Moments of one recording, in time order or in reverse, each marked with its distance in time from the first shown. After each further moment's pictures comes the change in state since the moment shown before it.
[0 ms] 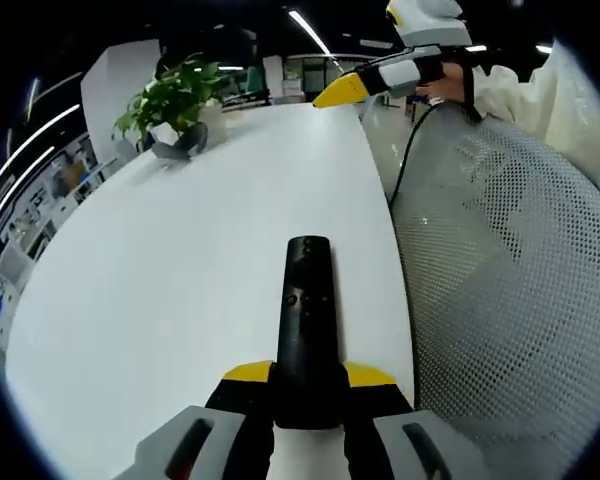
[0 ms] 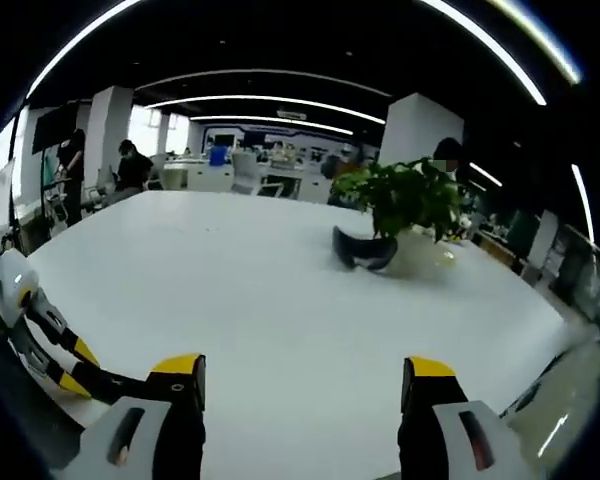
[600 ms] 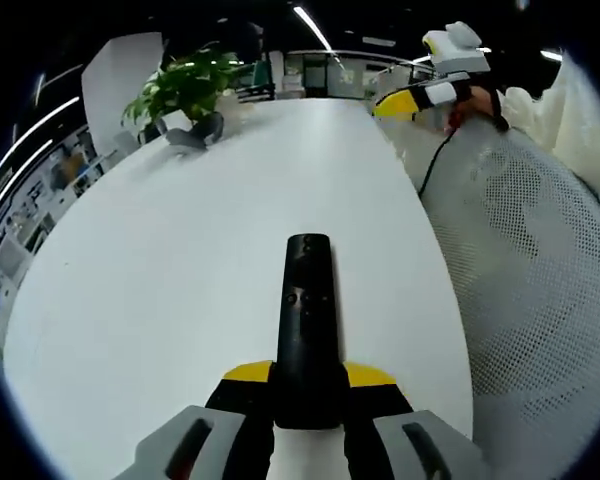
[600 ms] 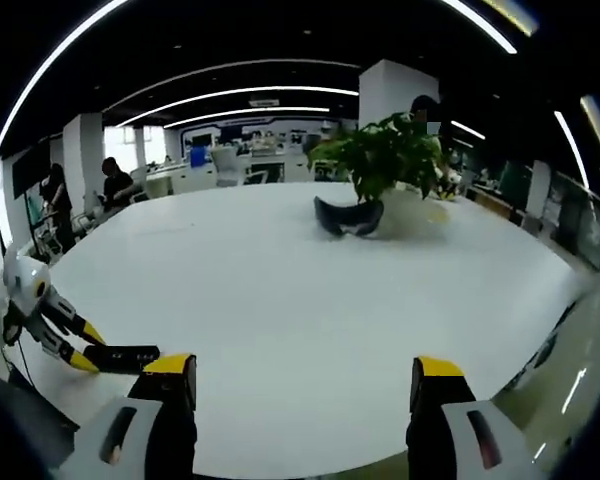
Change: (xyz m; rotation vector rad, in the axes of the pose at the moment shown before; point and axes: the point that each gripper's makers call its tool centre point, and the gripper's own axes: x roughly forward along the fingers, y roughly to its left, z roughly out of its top) left arm -0.008 0.061 -0.011 -0.030 0.022 -0.019; right arm 0.008 -0.012 -0.025 0.078 0.074 0.027
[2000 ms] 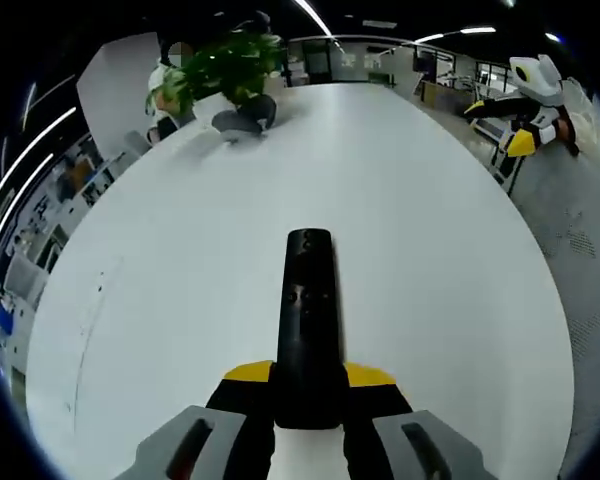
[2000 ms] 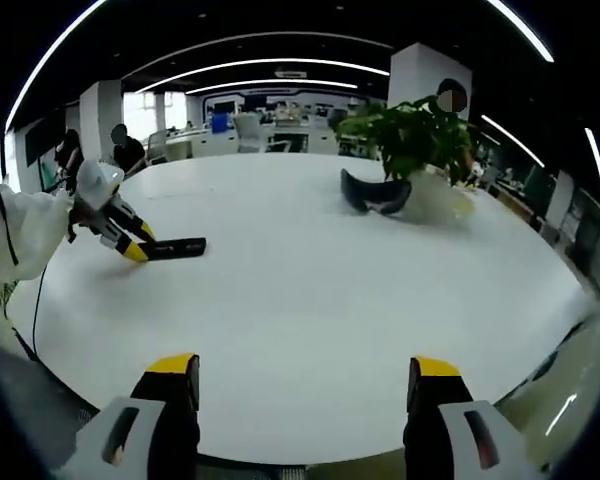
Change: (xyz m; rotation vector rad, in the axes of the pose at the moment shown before) left arm 0.022 0.155 0.027 0.051 0.069 0.069; right arm 0.006 0.014 -0.016 -0.101 0.098 0.060
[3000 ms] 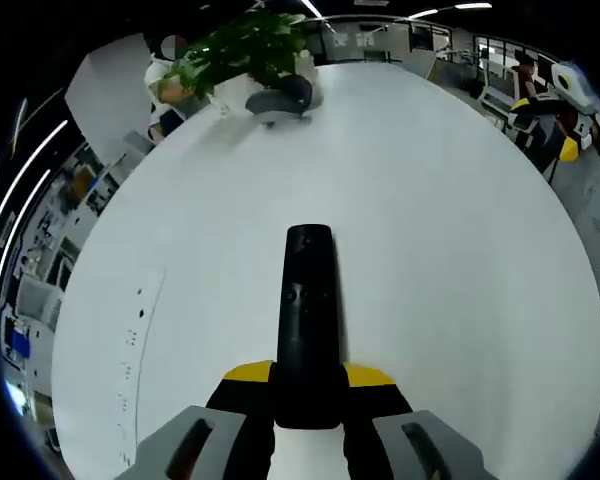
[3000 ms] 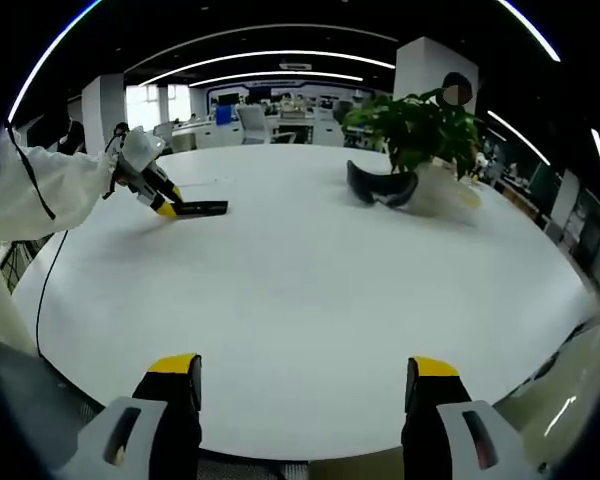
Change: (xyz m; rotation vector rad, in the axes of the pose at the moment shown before) left arm 0.011 0.101 0.007 0.095 0.099 0.054; right arm 0.002 0.004 -0.005 -0.005 0.034 0.018
